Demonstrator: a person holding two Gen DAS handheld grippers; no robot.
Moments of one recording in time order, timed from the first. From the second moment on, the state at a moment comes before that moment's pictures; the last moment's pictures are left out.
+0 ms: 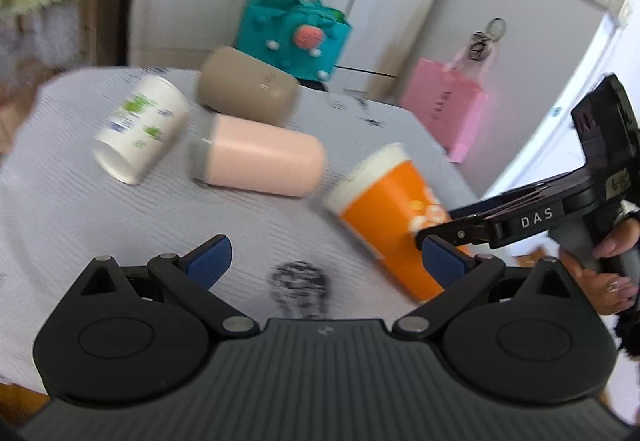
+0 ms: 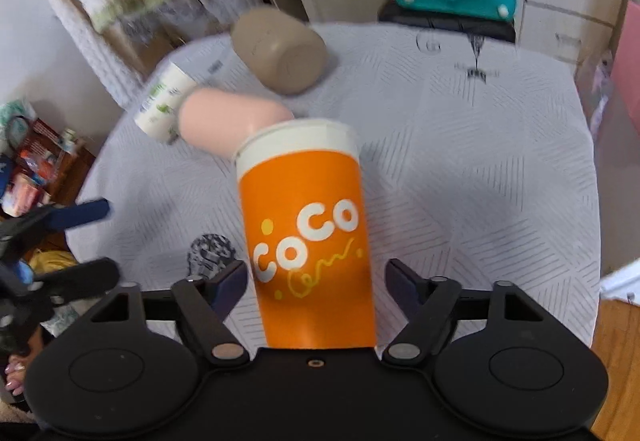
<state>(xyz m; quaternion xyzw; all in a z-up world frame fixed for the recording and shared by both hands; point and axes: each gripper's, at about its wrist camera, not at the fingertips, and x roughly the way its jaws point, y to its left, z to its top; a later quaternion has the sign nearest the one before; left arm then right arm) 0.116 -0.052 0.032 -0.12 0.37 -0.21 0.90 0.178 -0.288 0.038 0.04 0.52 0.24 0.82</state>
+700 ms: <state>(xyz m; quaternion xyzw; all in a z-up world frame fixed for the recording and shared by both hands) 0.152 -0.107 -0.008 -0.23 0.40 -0.25 0.85 0.156 -0.274 0.040 -0.09 0.48 0.36 0.80</state>
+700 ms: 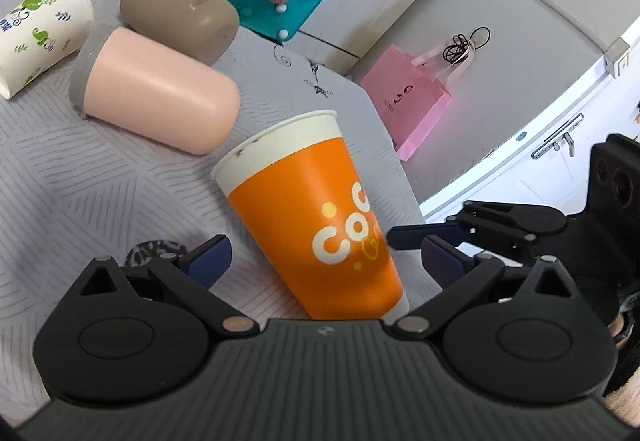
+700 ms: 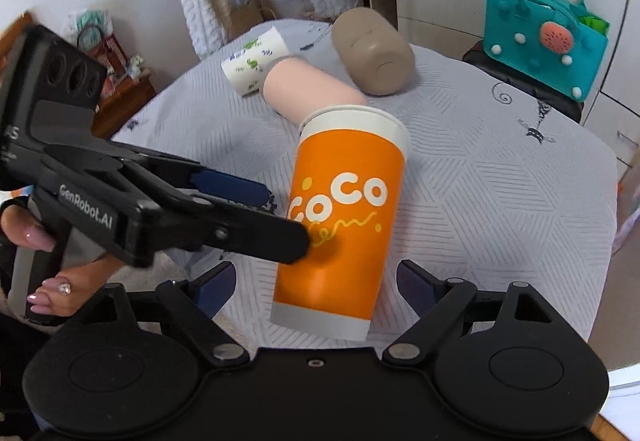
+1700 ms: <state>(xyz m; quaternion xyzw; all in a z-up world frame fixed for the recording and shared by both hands) 0.172 -0.097 -0.022 -0.23 0.40 -0.27 0.84 0.170 -0.277 0.025 -0.02 0.49 0.35 0.80</state>
